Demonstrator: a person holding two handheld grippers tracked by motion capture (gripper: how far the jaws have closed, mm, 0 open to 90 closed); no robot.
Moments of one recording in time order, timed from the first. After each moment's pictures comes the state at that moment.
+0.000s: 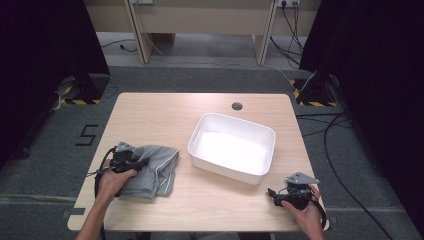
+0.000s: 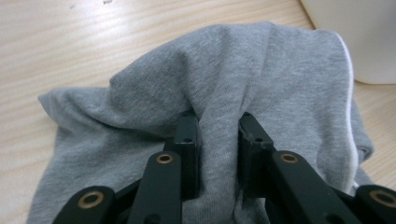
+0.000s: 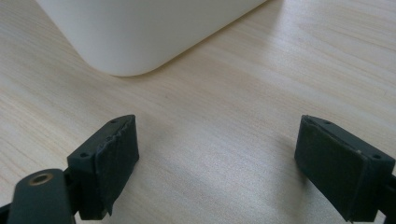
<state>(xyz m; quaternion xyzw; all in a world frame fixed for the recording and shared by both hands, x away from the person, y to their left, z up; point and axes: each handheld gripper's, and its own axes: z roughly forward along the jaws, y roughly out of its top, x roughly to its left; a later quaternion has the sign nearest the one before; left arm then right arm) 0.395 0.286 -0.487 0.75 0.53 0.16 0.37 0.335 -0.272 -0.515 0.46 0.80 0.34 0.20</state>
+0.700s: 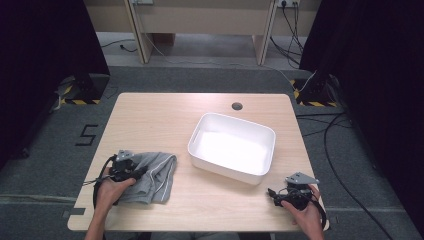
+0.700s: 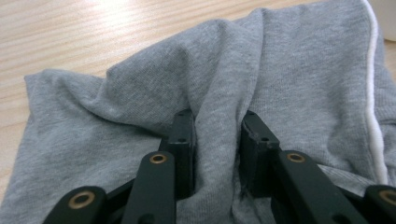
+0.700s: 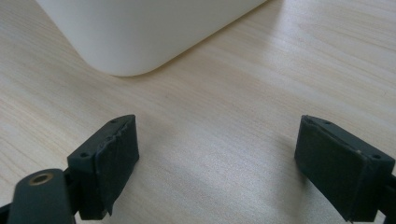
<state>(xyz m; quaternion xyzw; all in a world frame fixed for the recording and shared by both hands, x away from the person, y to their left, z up) 0.379 0.288 -0.504 0.76 0.52 0.17 0.34 0.335 -0.272 -0.515 0.46 0.80 0.34 0.20</state>
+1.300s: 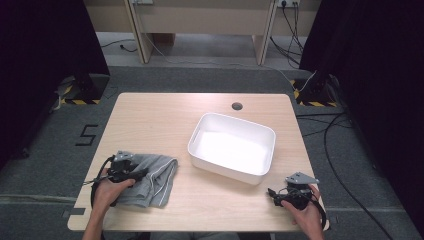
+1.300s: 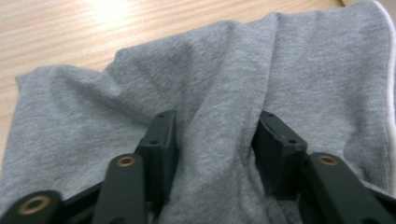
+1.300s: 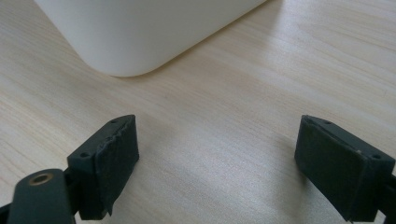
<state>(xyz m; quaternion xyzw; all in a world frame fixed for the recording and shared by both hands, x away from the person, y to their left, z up) 0.376 0.292 -0.499 0.76 0.53 0.15 0.35 0.335 -0.272 -0.515 0.46 0.80 0.34 0.19</state>
